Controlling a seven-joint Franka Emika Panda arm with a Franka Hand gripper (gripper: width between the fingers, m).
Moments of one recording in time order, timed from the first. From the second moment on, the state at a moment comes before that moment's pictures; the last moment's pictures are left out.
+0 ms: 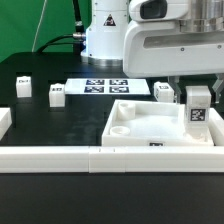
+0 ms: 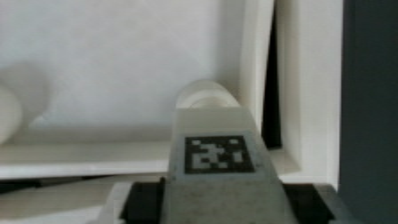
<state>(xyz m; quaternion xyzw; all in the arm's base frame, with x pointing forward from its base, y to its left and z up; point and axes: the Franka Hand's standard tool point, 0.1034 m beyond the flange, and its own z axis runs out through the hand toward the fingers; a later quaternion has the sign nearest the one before) 0.631 0.101 0.084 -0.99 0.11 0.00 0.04</state>
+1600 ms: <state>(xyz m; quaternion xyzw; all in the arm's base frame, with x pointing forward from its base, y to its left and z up) 0.630 0.119 0.085 -0.87 0.50 0.02 0.04</state>
